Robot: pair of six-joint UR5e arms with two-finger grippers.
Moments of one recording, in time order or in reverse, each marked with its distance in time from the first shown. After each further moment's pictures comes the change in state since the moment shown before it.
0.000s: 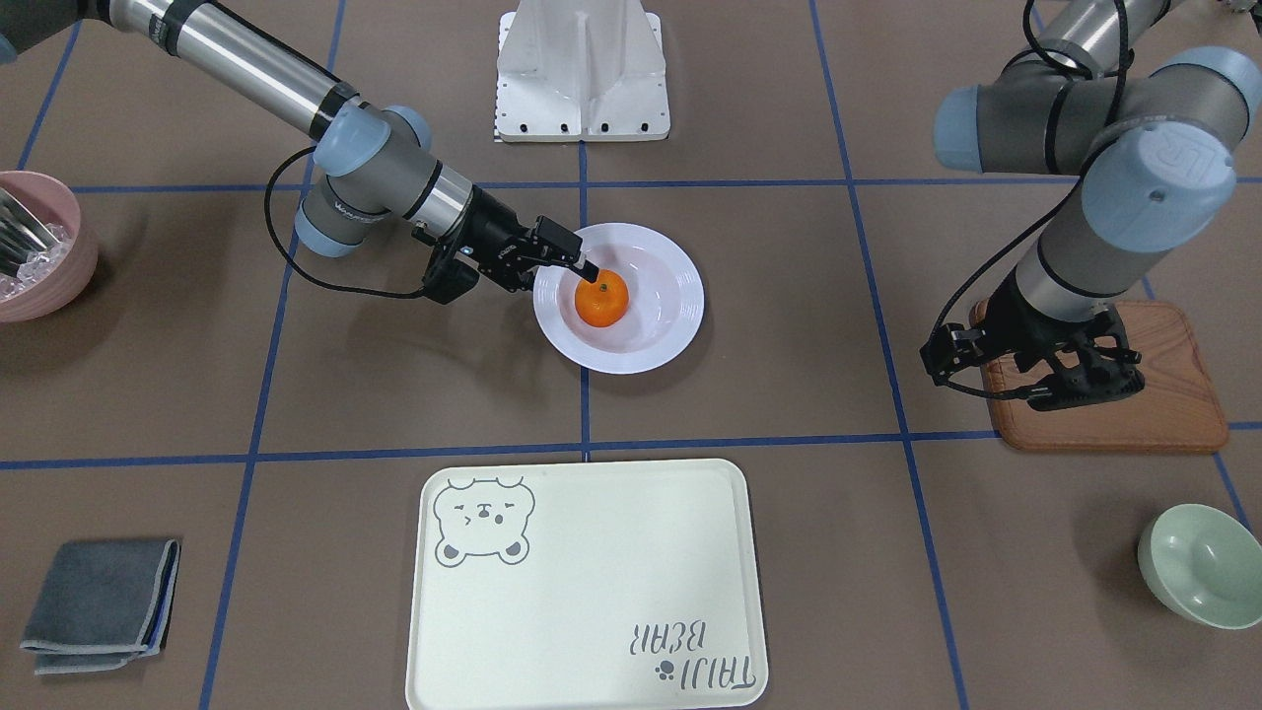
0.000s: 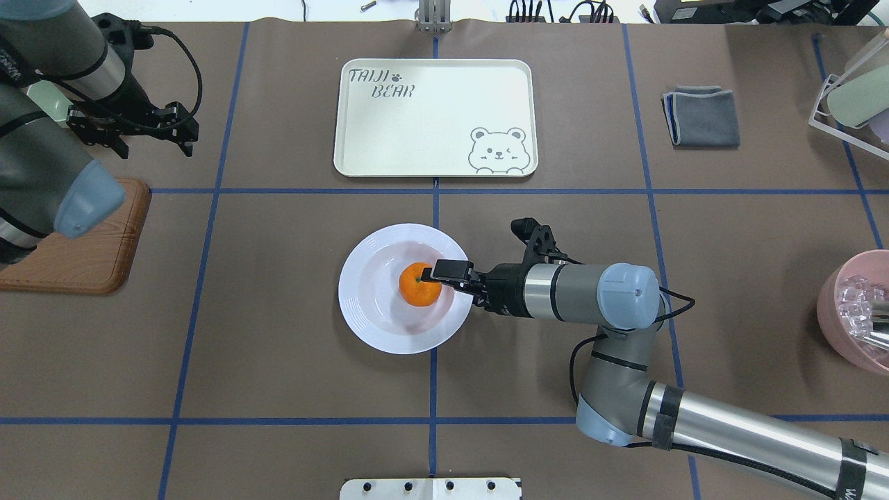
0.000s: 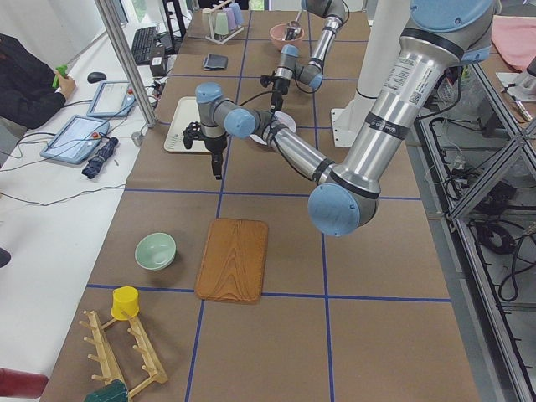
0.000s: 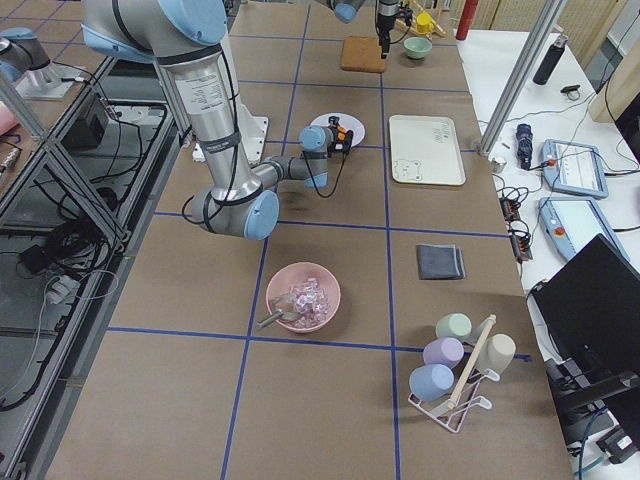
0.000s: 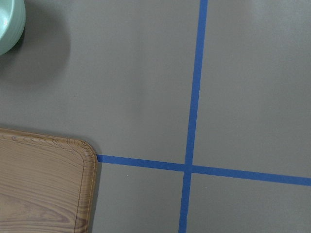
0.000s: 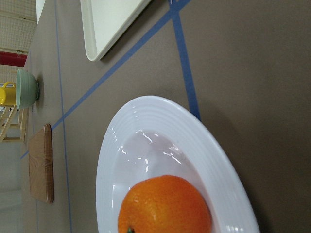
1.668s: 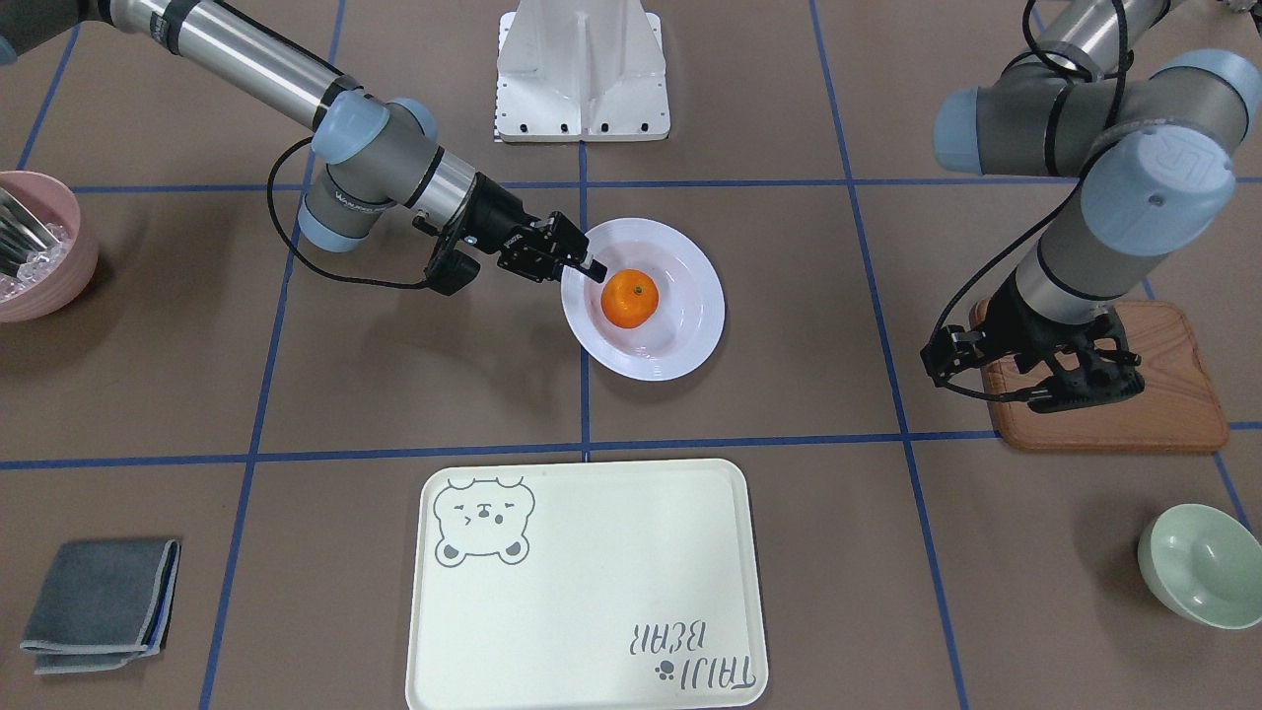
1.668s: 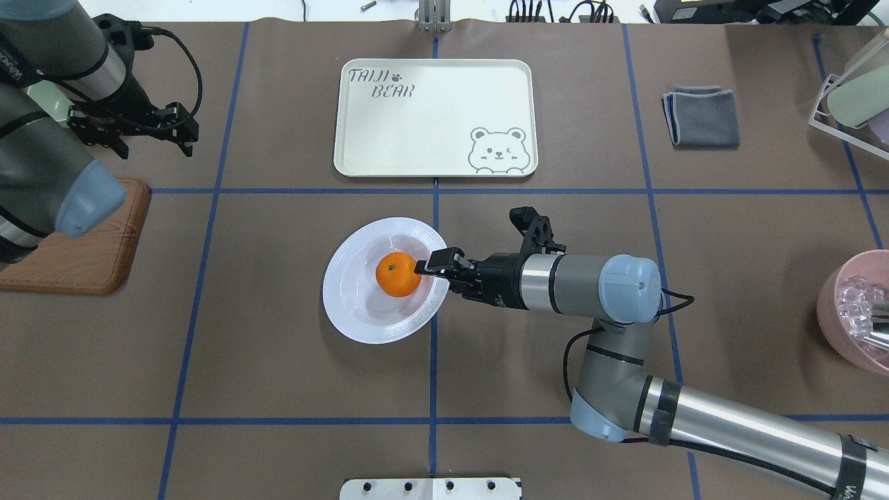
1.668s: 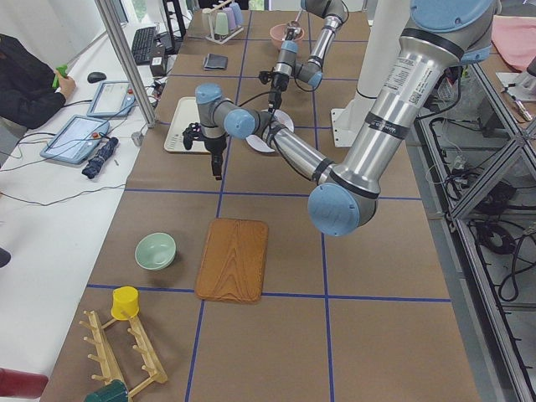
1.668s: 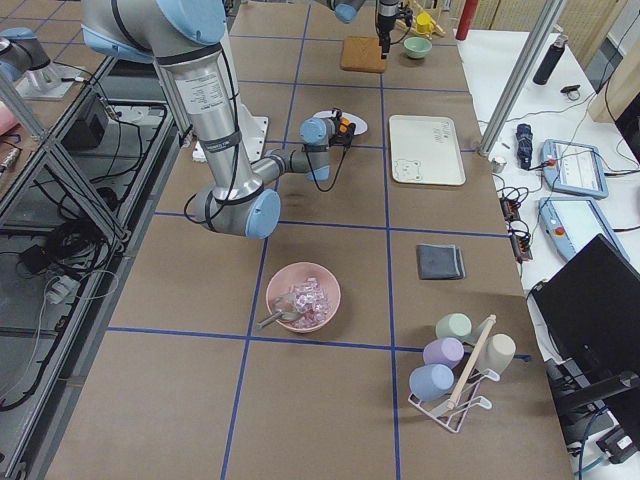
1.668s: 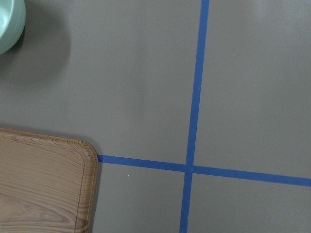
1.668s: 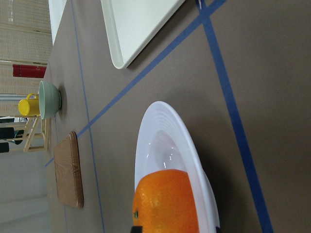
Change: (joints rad) left arm 0.000 -0.002 0.006 0.000 0.000 0.000; right arm 0.012 0.010 0.041 -0.002 -0.007 0.066
